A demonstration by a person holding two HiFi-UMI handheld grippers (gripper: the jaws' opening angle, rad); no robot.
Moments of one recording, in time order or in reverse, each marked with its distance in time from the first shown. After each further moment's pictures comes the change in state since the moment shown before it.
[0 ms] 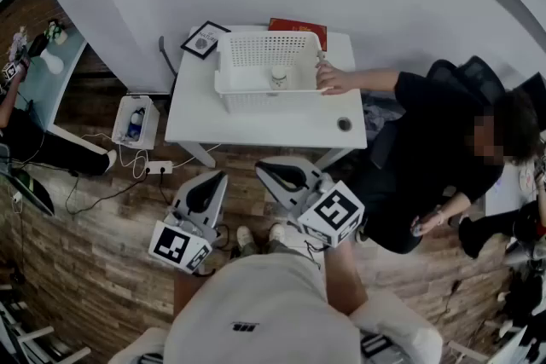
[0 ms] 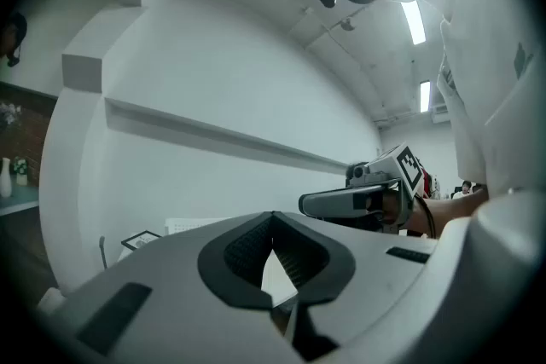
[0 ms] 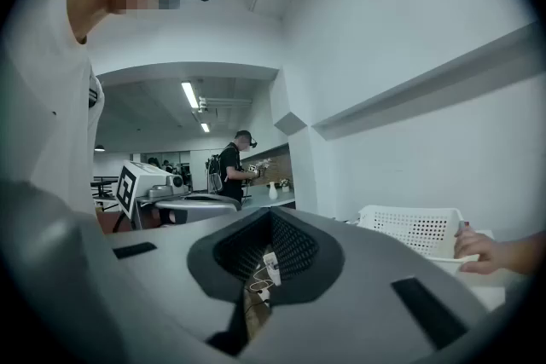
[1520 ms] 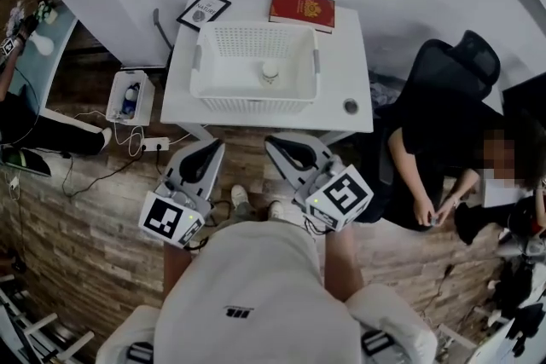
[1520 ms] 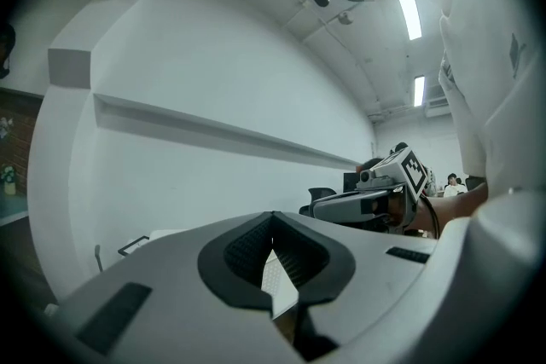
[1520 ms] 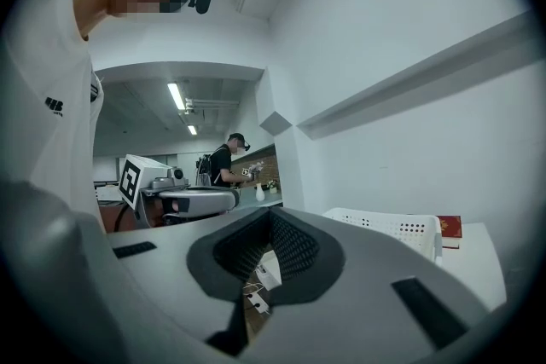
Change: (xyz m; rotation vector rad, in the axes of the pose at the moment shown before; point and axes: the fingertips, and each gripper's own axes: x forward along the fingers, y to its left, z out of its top) left arm 0.044 0.053 -0.004 0.044 0.017 -0.049; right arm 0.021 -0.056 -0.018 0.007 -0.007 -0.072
